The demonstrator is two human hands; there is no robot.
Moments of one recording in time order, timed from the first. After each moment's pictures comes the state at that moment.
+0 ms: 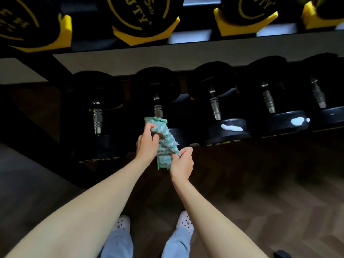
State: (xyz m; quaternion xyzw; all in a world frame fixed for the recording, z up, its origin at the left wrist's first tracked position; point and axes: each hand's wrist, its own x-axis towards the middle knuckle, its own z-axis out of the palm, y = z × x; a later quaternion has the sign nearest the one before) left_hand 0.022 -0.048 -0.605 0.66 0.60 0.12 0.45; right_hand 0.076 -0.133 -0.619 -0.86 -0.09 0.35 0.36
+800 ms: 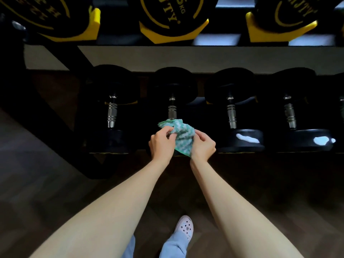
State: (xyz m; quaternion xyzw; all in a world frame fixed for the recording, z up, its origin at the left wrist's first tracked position) left_hand 0.040 -0.053 -0.602 0.62 0.67 0.15 0.38; right_hand 0.122 -0.087 -0.625 -0.80 0.00 0.32 0.51
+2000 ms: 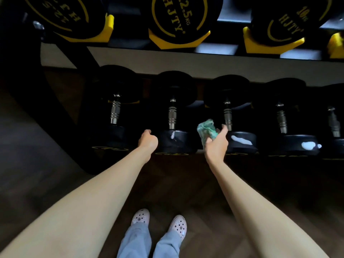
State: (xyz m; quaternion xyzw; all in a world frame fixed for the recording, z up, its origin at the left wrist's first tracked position) left_hand 0.006 -0.035 -0.591 0.44 0.73 0.07 0.52; right_hand 0.167 -0.110 -0.600 -0.88 -0.20 0.28 0.34
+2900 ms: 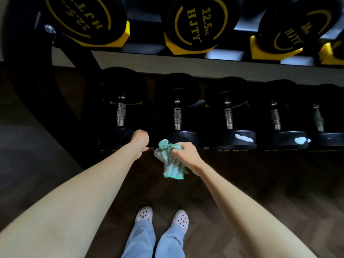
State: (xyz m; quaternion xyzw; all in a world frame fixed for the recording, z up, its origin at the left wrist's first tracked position) left_hand -0.051 0.005 -0.585 0.33 0.71 0.09 0.61; right_hand 0.072 -0.098 -0.572 -0.77 -0.34 0.49 0.23
